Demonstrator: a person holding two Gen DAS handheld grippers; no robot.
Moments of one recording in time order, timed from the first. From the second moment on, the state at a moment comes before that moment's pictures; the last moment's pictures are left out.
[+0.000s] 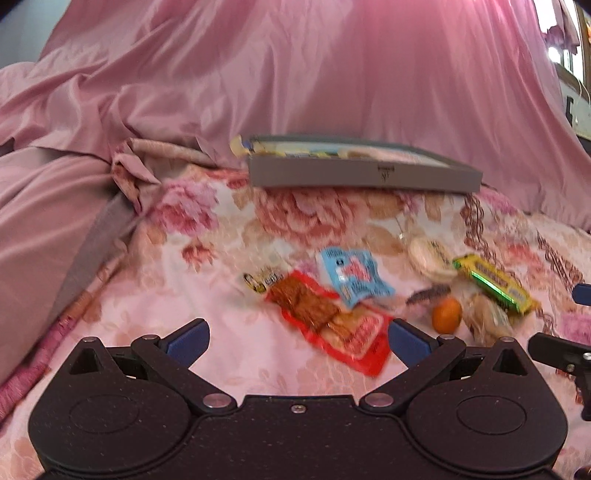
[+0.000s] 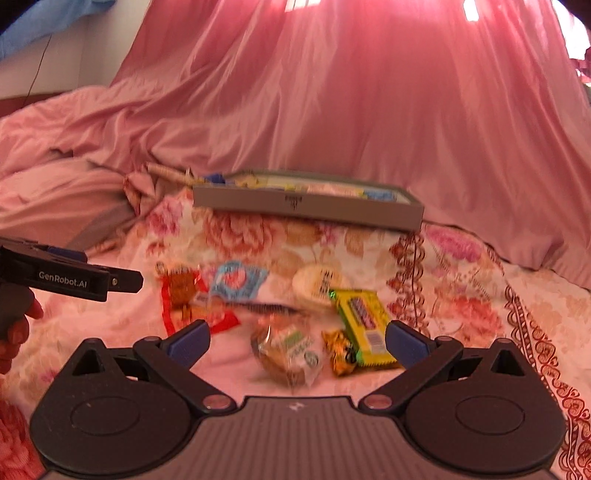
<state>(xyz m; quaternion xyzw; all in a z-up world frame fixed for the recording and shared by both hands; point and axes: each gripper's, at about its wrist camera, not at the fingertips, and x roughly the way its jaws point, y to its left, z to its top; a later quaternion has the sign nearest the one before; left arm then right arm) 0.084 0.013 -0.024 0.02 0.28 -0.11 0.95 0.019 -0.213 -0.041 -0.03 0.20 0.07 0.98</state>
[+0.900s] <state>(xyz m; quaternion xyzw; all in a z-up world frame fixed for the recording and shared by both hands) 0.159 0.023 -0.060 -0.01 0.34 -0.15 0.93 0.070 -0.199 -0.077 -0.07 0.27 0.07 0.96</state>
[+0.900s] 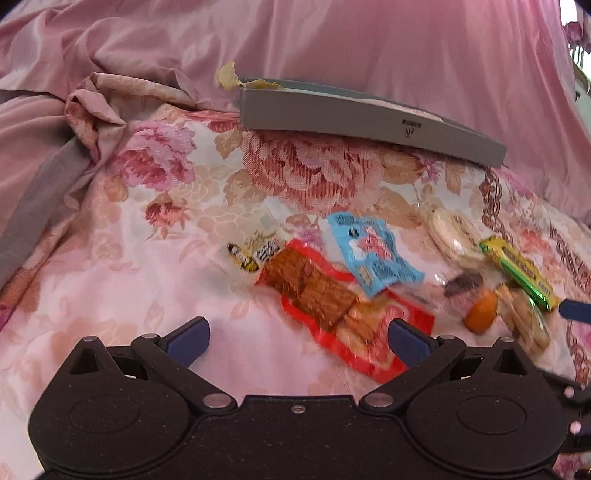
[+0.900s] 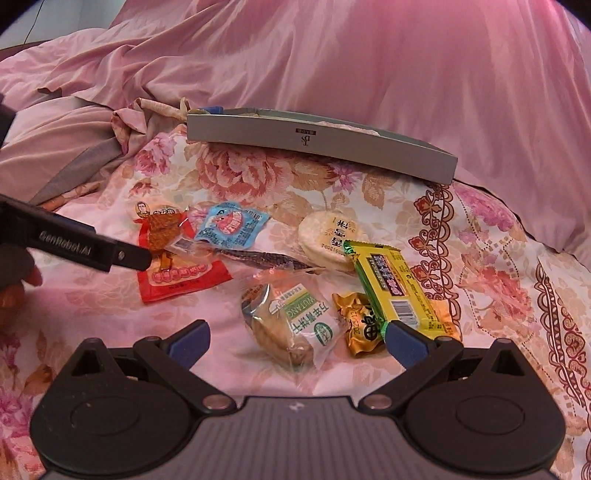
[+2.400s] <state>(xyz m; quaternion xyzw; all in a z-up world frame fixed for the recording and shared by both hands) 0.202 0.034 -0.075 -0.14 0.35 -0.22 0.90 0.095 -0.204 -0.082 -0.02 0.28 0.08 0.96</state>
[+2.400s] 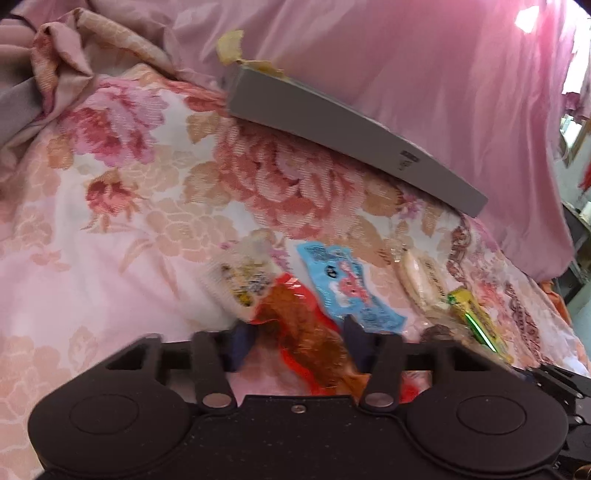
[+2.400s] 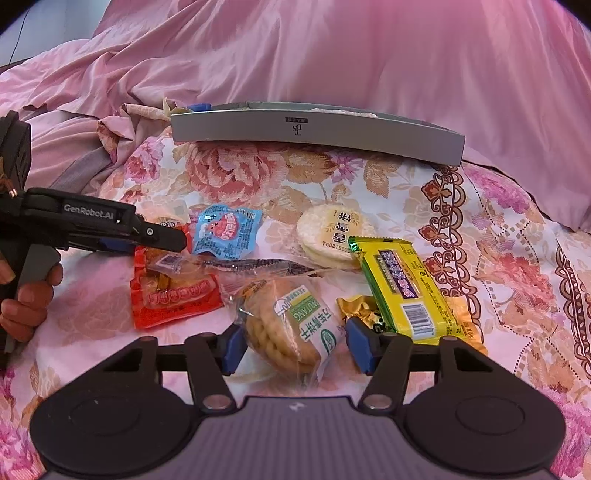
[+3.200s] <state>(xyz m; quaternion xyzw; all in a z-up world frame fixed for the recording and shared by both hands) 0.208 0.036 -0.075 -0.20 0.37 -0.24 0.87 0.097 -0.203 -0.080 -0.01 0.28 0.08 0.96</state>
